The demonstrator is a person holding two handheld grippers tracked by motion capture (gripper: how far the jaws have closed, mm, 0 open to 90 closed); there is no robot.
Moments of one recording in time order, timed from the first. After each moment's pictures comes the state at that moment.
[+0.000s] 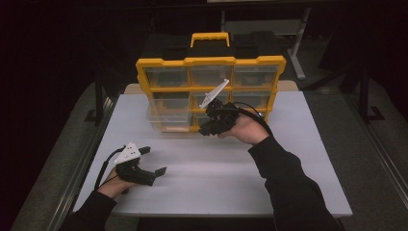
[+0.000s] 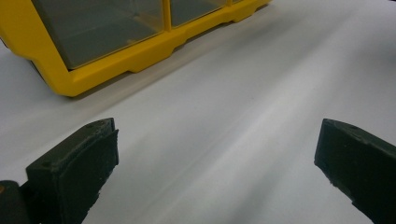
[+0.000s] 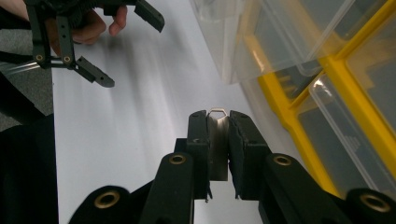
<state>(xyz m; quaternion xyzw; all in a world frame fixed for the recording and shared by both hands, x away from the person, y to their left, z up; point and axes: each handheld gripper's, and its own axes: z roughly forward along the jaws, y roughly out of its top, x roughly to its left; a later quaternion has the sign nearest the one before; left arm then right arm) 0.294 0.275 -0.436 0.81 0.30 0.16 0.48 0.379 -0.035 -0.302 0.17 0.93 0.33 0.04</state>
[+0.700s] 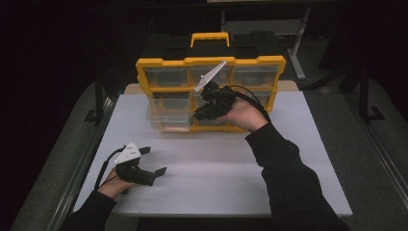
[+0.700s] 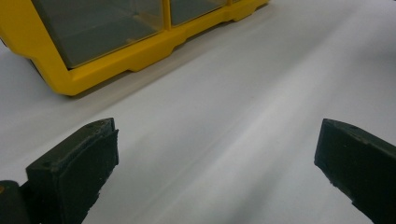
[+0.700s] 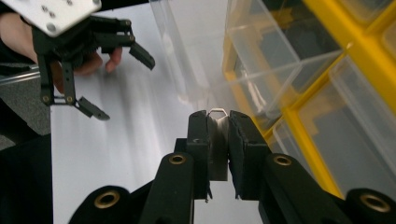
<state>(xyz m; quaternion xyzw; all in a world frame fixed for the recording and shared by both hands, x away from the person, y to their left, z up) 0.294 0.275 -0.436 0.81 0.30 0.16 0.48 0.392 -0.026 -0.259 0.17 0.92 0.35 0.06</state>
